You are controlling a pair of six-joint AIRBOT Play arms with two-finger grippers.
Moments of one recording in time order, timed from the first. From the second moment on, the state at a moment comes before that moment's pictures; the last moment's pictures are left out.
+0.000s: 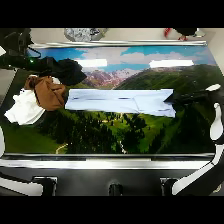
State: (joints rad) left arm 0.03 -1.65 2.02 1.03 -1.43 -1.47; right arm -0.42 -2.01 1.68 -0.83 1.35 1.03
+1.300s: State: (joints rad) left arm -0.62 -1.93 1.81 0.77 -0.97 -1.54; right arm -0.34 -1.29 1.67 -0.92 1.62 1.11
